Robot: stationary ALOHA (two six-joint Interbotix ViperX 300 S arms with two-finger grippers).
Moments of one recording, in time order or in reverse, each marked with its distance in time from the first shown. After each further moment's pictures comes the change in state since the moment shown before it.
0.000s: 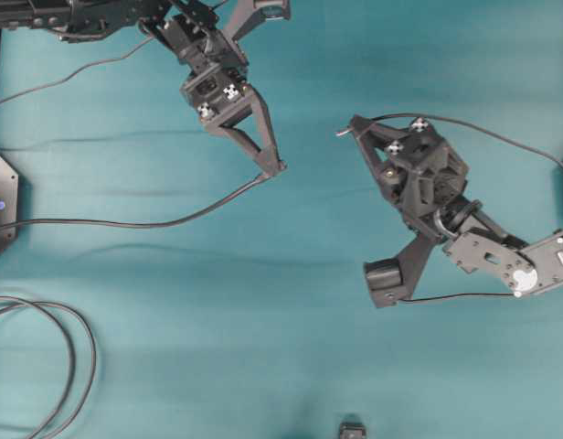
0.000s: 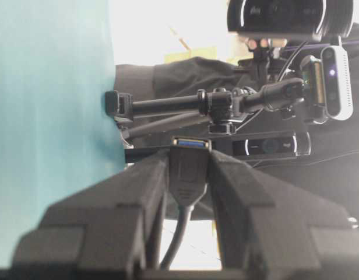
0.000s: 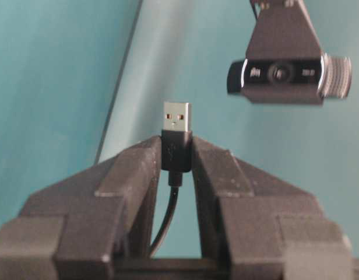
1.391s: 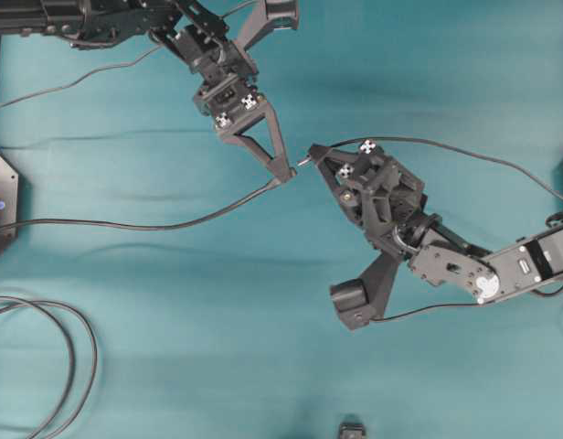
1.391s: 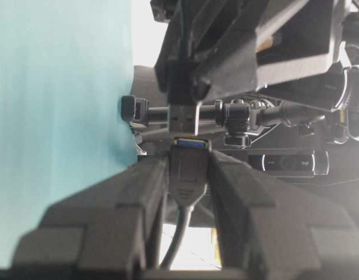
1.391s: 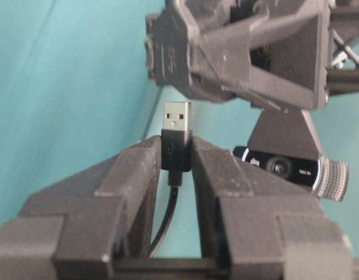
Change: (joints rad) left arm -0.026 0.025 -0.006 0.002 -0.064 -0.028; right arm -0.026 0.089 -0.098 -0.002 -0.137 -0.028
